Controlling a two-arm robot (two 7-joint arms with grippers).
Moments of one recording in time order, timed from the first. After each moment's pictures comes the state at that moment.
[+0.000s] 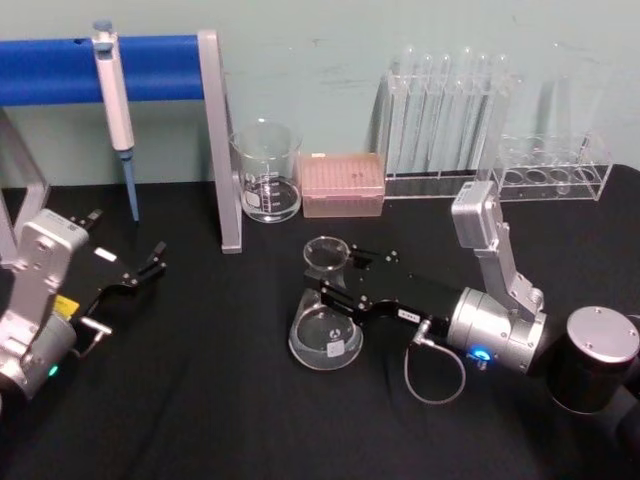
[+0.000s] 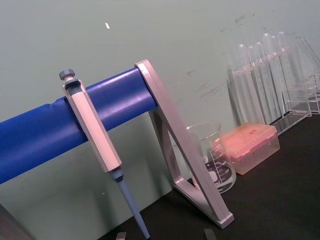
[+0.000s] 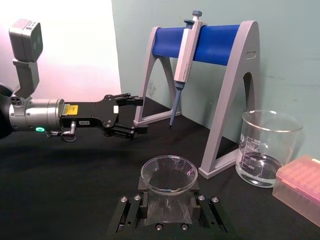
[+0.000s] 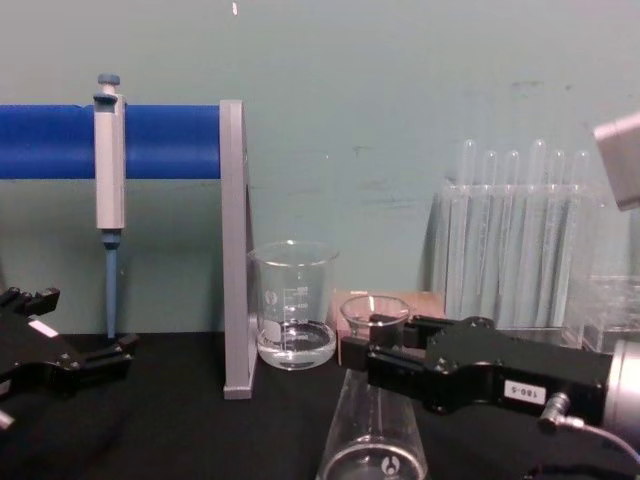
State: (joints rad) left arm -0.20 0.60 0.45 -1.41 -0.25 -0.12 0.03; right arm 0.38 0.38 -0.54 -1.28 0.48 -0.10 0.67
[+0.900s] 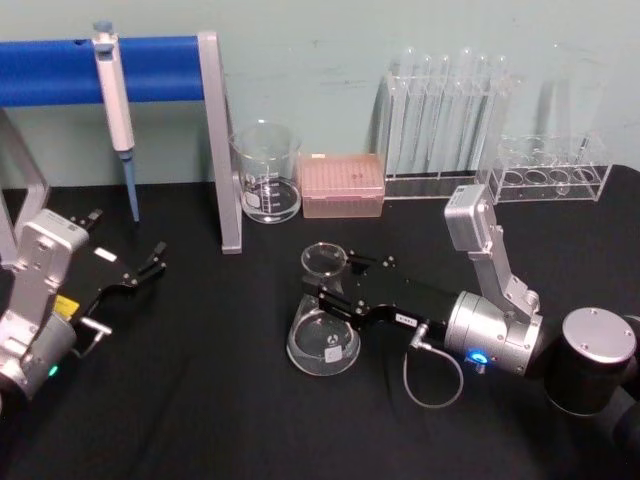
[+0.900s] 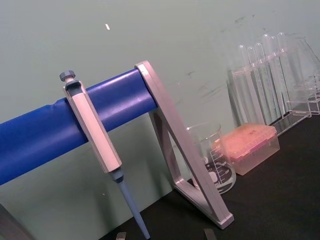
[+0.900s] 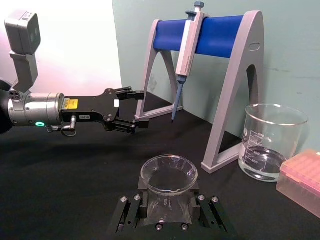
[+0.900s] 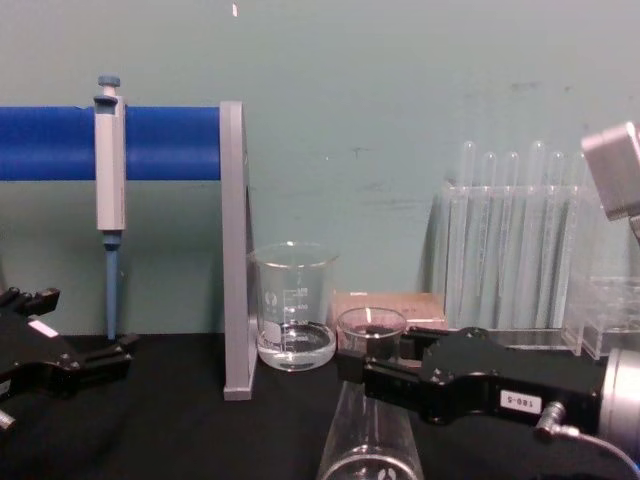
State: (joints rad) left arm -0.20 0.60 0.45 -1.41 -0.25 -0.12 0.03; right arm 0.38 0.38 -0.56 -1.27 0.47 -0.08 0.67
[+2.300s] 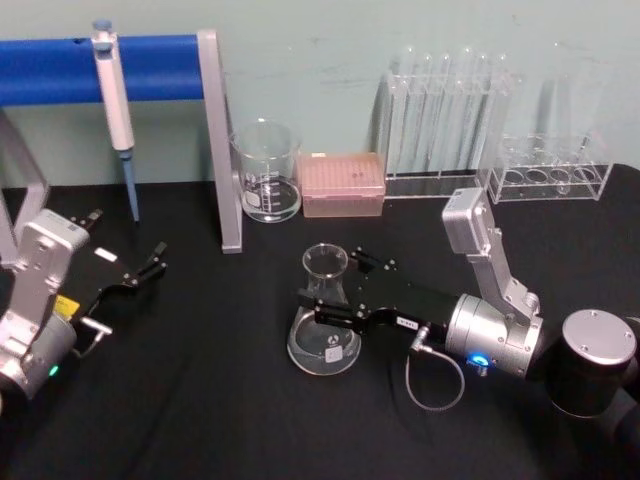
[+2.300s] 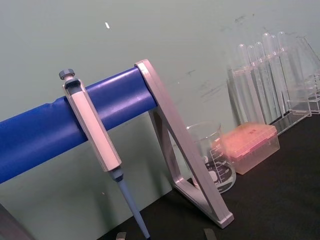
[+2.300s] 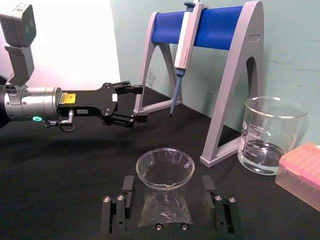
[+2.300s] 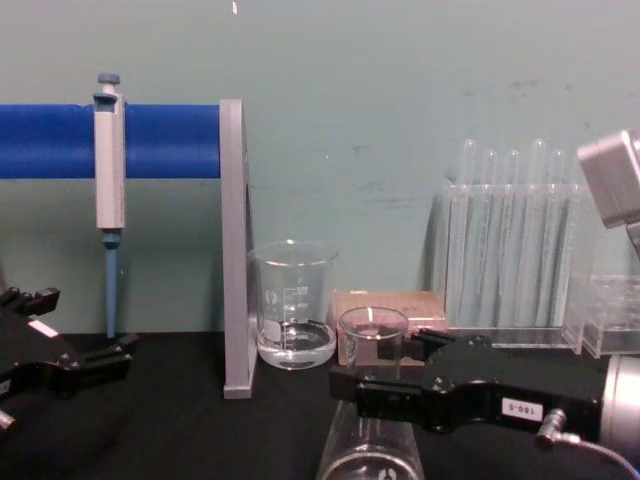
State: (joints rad) left arm -0.20 0.60 0.45 -1.41 -0.25 -0.12 0.03; right arm 0.38 0.39 -0.56 -1.27 0.47 -0.07 0.66
